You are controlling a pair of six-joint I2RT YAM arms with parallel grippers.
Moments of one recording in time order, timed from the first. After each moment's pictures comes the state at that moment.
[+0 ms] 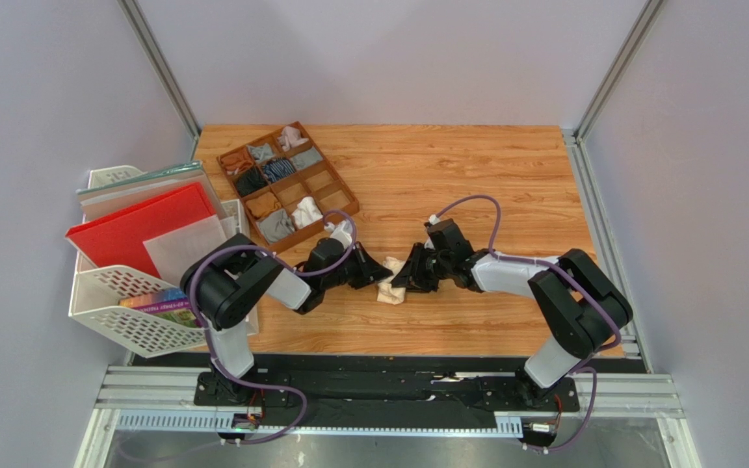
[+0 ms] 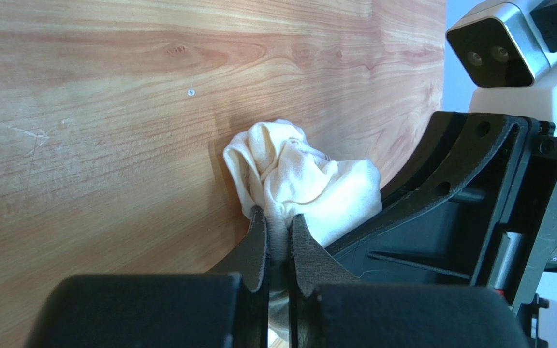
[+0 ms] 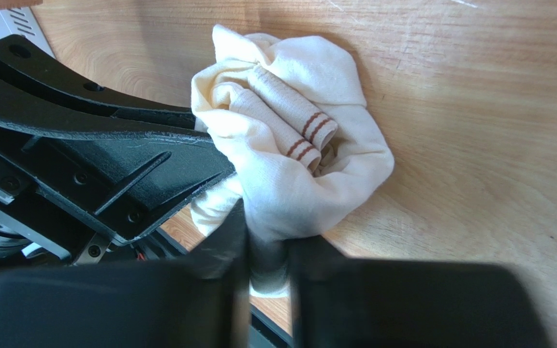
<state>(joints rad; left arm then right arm) -0.68 1.82 0.52 0.87 0.27 -1.00 0.61 1.62 0.70 0.06 -0.37 0.93</state>
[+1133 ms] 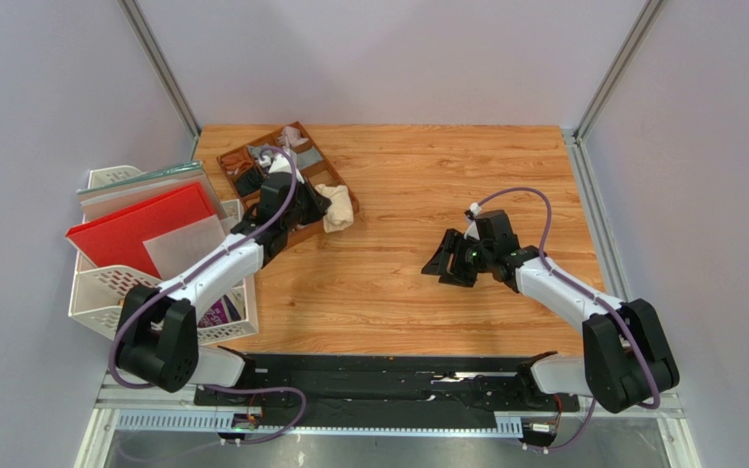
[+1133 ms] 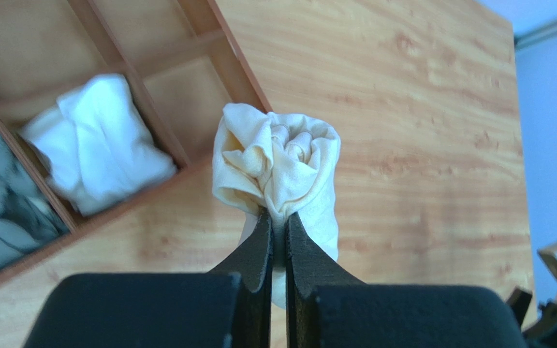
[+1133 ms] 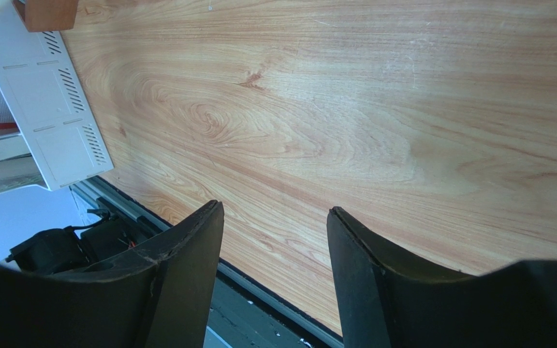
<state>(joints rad) -0.39 1.35 0.86 0.04 -0.04 -0.65 0.37 1.30 0.67 -0.23 -0.43 0.72</state>
